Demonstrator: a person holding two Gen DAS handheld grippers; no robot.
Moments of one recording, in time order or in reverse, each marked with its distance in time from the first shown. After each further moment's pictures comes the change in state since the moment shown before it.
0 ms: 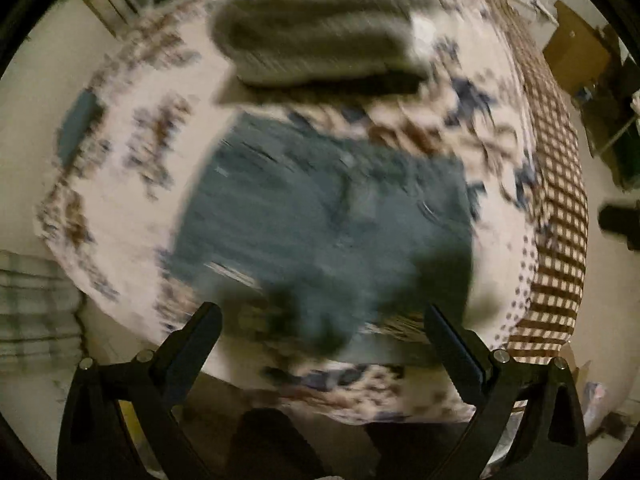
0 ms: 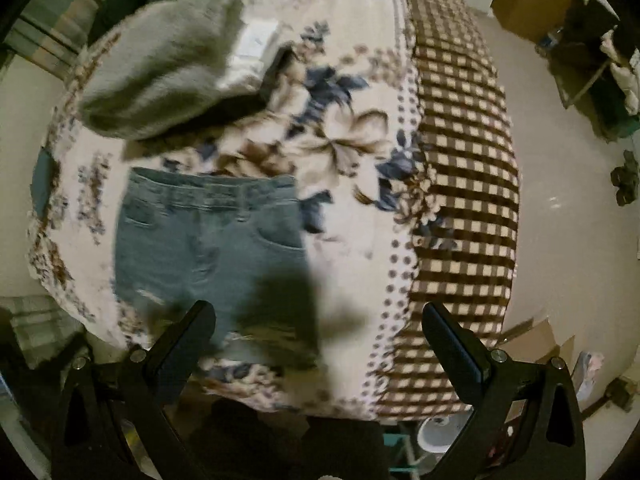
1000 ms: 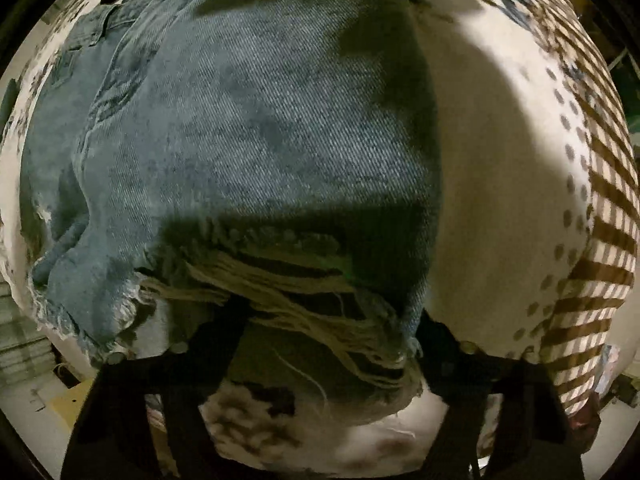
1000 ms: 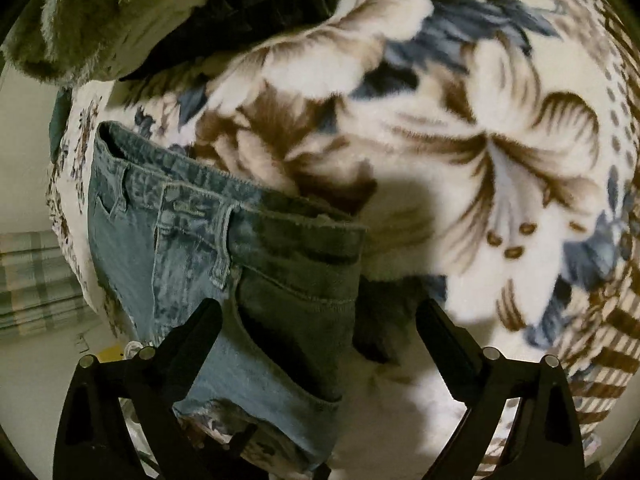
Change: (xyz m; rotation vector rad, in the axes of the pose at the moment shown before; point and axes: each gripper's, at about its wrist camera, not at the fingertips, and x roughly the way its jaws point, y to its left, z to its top) left arm 0.177 -0.135 -0.059 0.095 0.101 -0.060; right arm 0.213 0.057 0.076 -0.213 0.187 0.202
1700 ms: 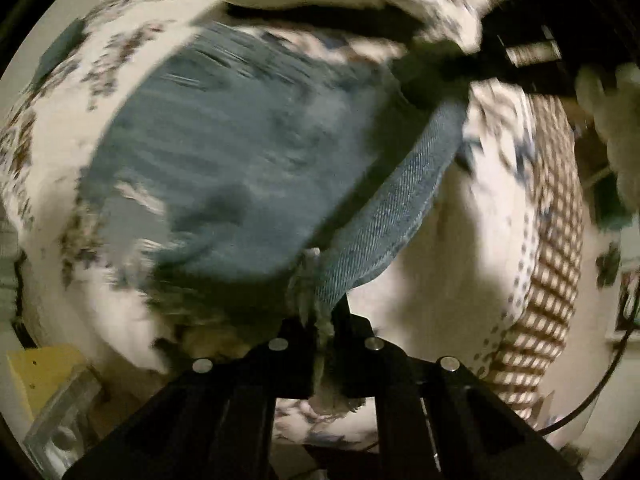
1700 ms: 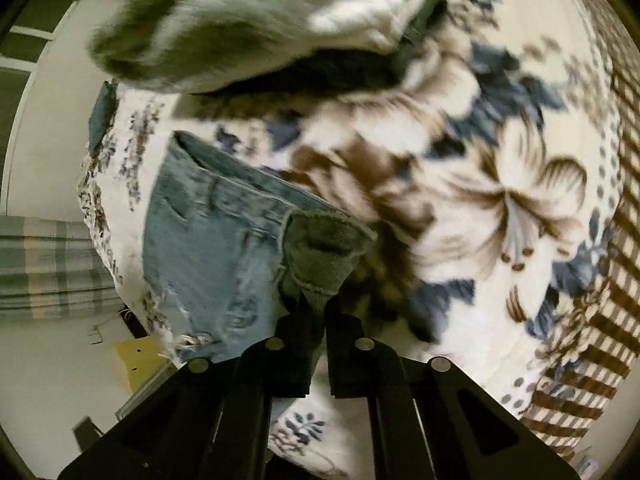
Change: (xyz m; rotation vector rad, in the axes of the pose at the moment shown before) left arm -0.105 0.122 -0.033 -0.274 -0.196 -0.120; right arm -0.075 0.055 -0.008 -0.079 -0.084 0.057
